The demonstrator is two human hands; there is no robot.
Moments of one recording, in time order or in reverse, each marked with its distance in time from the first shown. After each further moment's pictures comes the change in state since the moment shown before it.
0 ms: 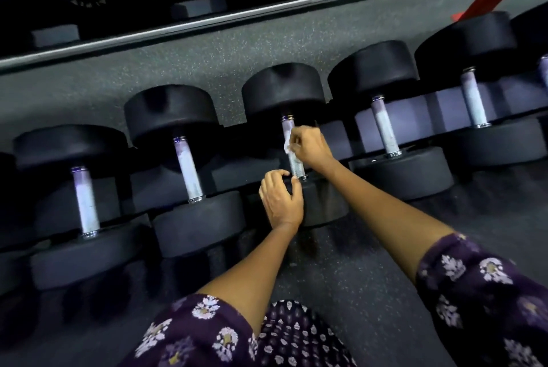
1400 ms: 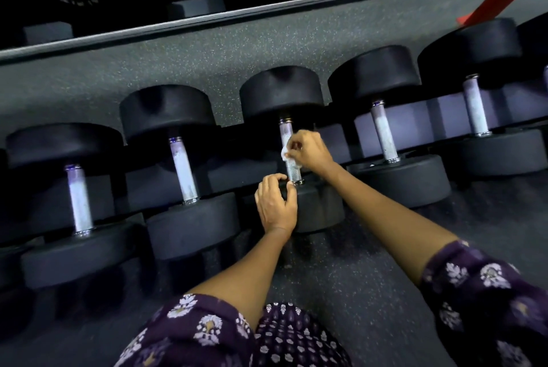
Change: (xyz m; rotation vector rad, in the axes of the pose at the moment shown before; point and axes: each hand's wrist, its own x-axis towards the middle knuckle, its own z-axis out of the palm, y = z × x) left_hand -0.001 0.000 -0.001 -0.022 0.002 0.005; right_hand 0.004 0.012 -0.004 0.049 -0.076 -0.049
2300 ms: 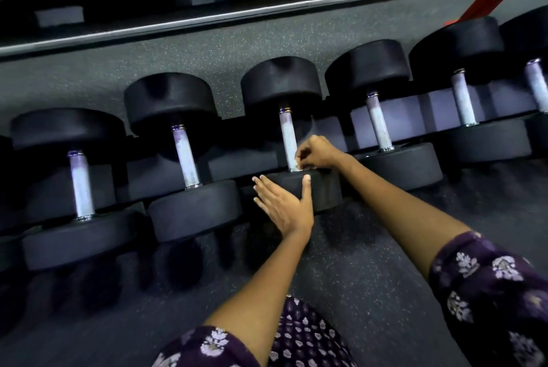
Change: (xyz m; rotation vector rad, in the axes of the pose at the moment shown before) left_hand -0.044 0.019 0.005 0.139 -0.103 -0.302; right_hand -0.035 0.010 -0.015 -0.121 -0.282 0.034
